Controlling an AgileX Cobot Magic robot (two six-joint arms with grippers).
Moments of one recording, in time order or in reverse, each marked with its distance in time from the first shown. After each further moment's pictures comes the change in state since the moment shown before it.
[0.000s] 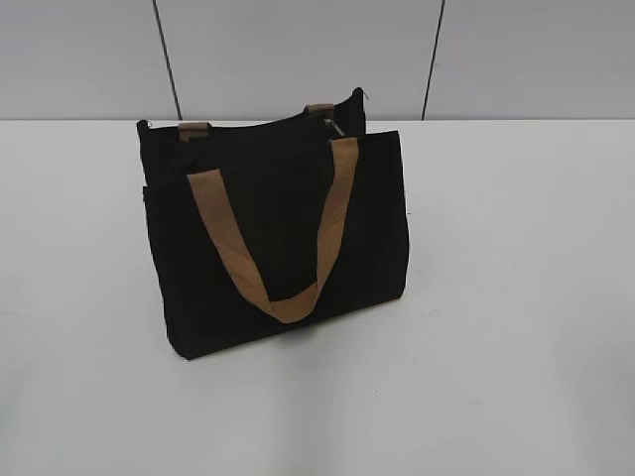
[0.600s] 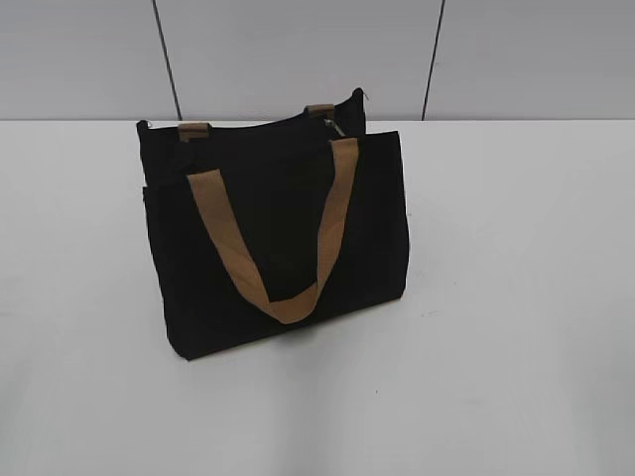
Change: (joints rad) left arm 0.000 -0.003 0.000 0.000 0.001 0.001; right arm 0.000 -0.062 -0.028 -0.008 0.075 0.015
